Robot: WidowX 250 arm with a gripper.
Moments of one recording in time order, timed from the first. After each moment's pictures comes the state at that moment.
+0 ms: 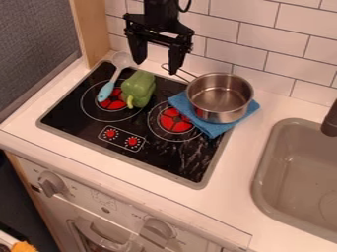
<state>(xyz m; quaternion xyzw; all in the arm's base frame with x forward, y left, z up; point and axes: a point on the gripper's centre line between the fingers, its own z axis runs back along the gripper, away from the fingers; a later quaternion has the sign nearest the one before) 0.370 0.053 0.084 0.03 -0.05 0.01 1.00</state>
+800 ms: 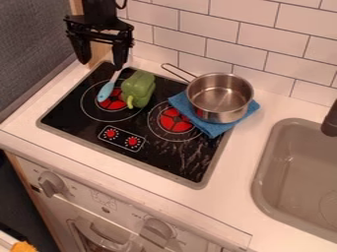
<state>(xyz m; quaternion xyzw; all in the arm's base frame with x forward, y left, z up) 0.341 0.148 0.078 0.03 -0.02 0.12 0.99</state>
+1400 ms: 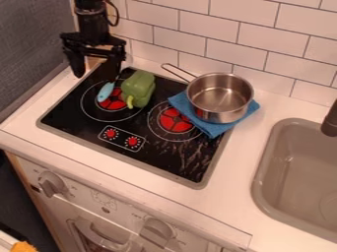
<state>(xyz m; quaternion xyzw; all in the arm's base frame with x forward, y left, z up) 0.351 0.161 0.041 0.03 0.01 0.15 0.99</state>
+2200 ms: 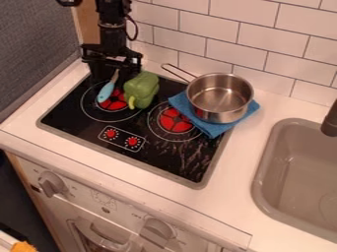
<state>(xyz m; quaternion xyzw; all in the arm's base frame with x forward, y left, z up) 0.368 0.155 0.007 0.05 0.05 0.14 0.99</state>
